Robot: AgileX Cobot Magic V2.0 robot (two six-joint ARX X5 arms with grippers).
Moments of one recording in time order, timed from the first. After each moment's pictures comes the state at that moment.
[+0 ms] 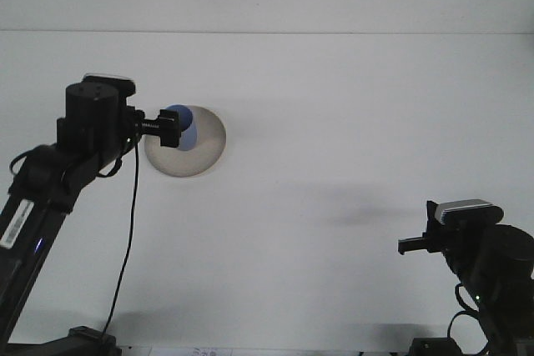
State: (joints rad) left arm -0.27 1.31 1.53 -0.67 -0.03 -0.12; right arm 0.02 0.61 0.89 -0.77 -0.13 -0.02
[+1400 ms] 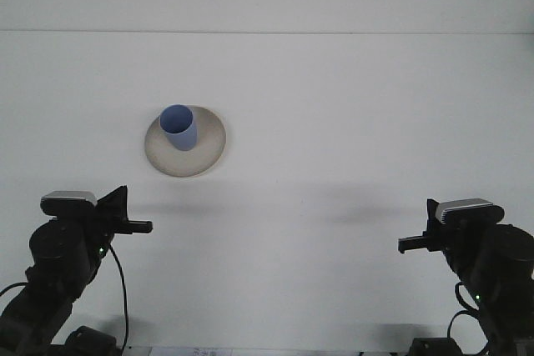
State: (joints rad) left arm -0.29 0.59 0.76 -0.40 -0.16 -0.20; right arm 0.02 0.61 0.89 -0.75 -0.13 -0.02
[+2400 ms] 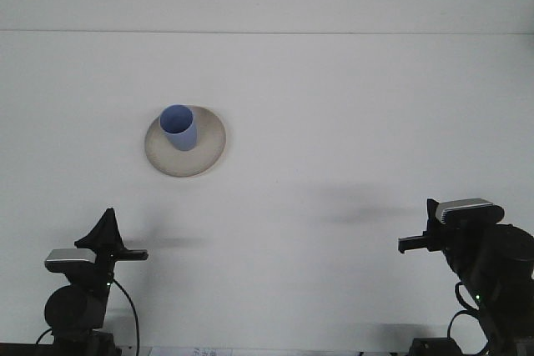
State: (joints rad) left arm -0.14 0.01 0.05 0.11 -0.16 -0.07; right arm 0.02 0.61 0.89 -0.75 -0.13 -0.02
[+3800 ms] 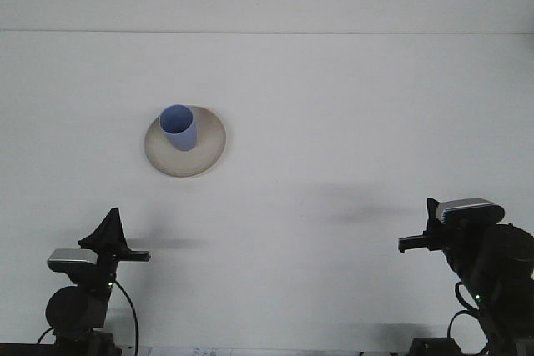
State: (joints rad) left arm -0.13 0.00 0.03 0.15 -0.12 -0.08; right arm 0.02 0.61 0.89 -0.74 -0.13 -0.02
